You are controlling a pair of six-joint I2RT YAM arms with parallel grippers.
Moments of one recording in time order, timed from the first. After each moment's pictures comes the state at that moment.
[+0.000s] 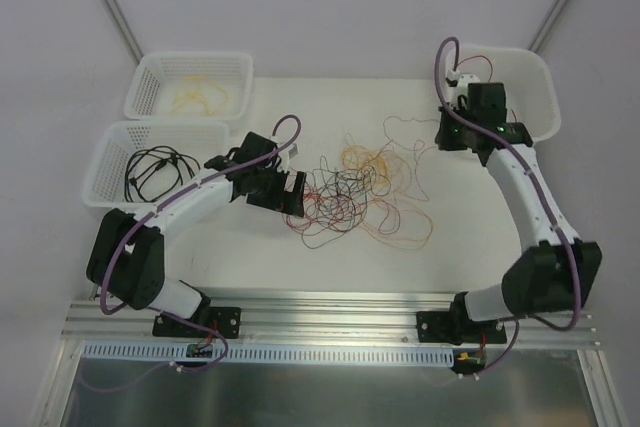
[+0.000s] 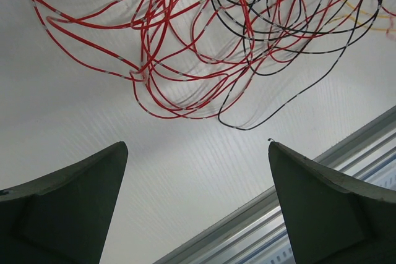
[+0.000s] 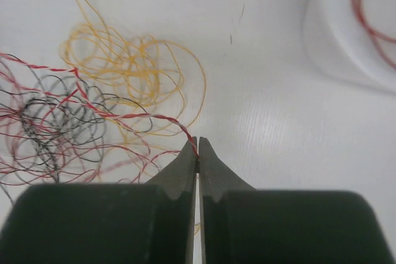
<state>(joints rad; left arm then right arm) -0.49 1.47 0.99 -0.58 0.29 -0.22 0.12 1.52 1.33 -0.64 -0.11 0.01</state>
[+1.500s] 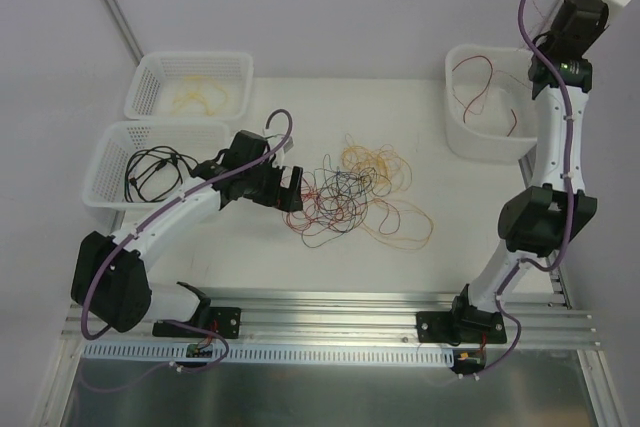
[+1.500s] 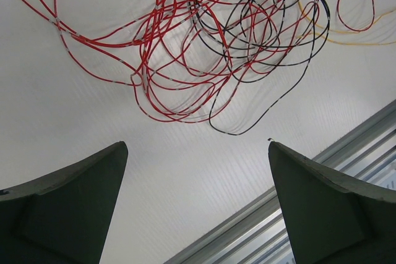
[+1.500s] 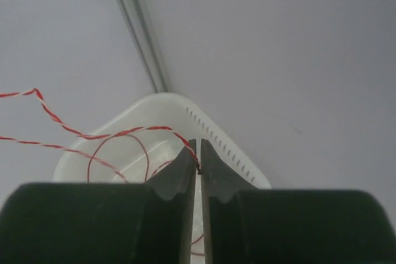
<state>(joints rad) -0.50 1.32 0.98 -0.55 0.26 -0.22 -0.18 1.81 2.07 -0.41 0.52 0.18</state>
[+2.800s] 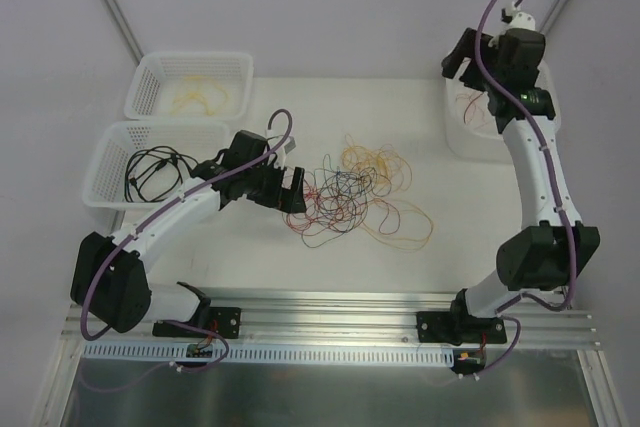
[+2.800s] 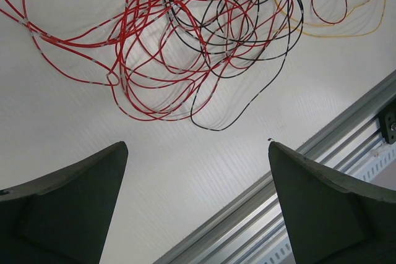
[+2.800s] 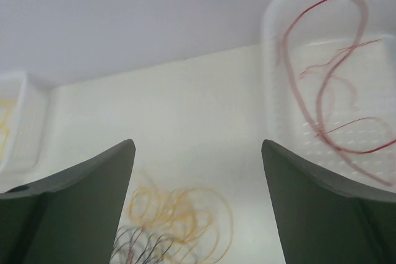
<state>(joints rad) -0.50 1.32 0.98 -0.55 0.33 -0.23 -0.01 1.61 1.73 -0.43 -0.04 0.29</state>
